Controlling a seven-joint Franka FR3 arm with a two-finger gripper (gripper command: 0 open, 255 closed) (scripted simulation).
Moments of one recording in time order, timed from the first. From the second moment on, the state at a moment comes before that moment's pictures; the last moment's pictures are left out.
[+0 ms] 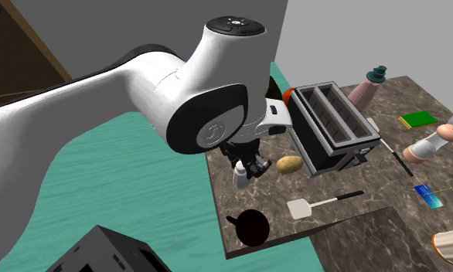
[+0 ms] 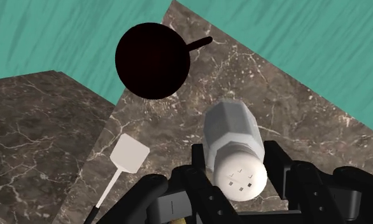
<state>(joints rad) -0.13 0.28 -0.06 -1.44 -0.08 1.76 -0.13</state>
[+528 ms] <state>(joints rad) -0.21 0.15 -0.11 -1.61 -0.08 1.80 -0.26</state>
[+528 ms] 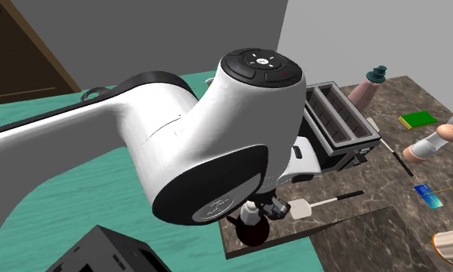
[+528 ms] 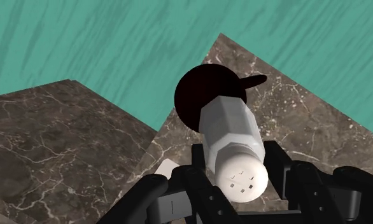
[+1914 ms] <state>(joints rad) -0.22 0.17 -0.12 -1.81 -0.08 2.02 -0.26</state>
